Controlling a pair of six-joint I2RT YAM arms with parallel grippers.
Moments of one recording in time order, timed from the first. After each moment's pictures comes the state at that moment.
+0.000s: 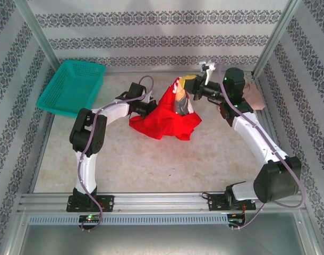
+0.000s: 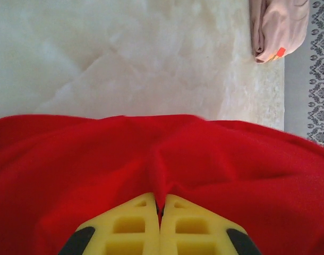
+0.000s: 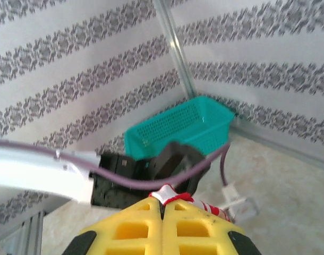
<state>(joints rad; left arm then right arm) -0.35 2.08 1.45 -0.27 0.67 -0.60 0.21 1.38 1.19 0.17 -0.87 0.34</state>
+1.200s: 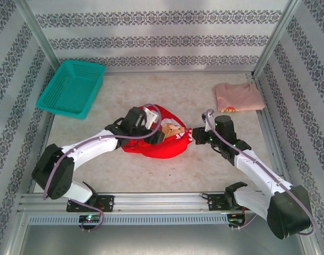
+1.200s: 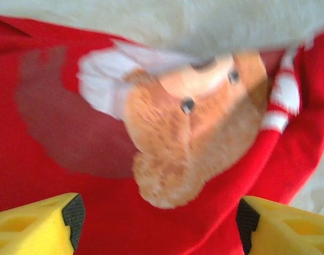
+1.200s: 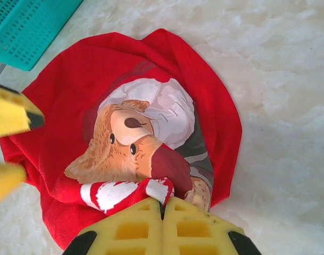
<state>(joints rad) -0.65 1.48 0.92 -0.23 0.24 -0.14 0.31 1.02 0.56 -0.16 -0.37 0.33</state>
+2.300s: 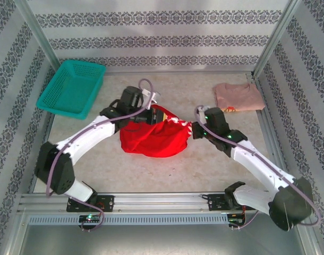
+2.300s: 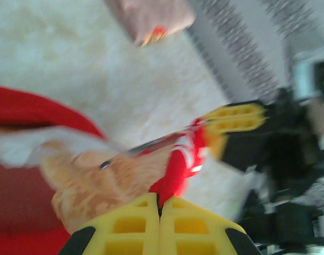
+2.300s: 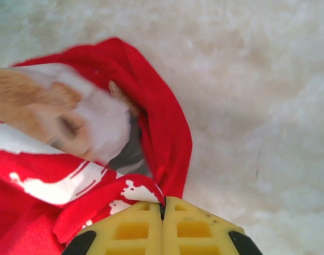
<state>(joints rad) -0.52 1.49 1.23 -0.32 0.57 -0.46 0.49 1.14 0.85 -0.41 0.05 0.22</state>
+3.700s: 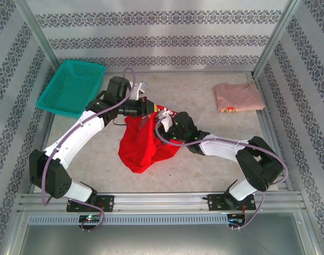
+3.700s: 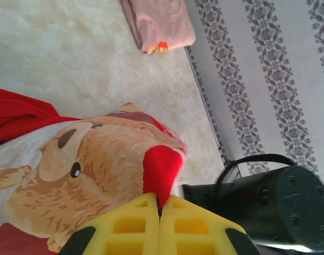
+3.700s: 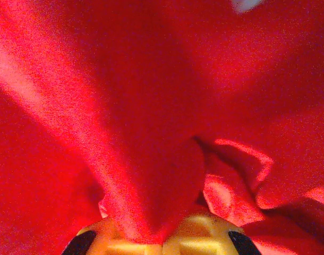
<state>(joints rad) -0.41 1.46 1.33 -0.52 0.63 -0.58 0.69 1.53 0.76 0.35 -0.38 0.09</state>
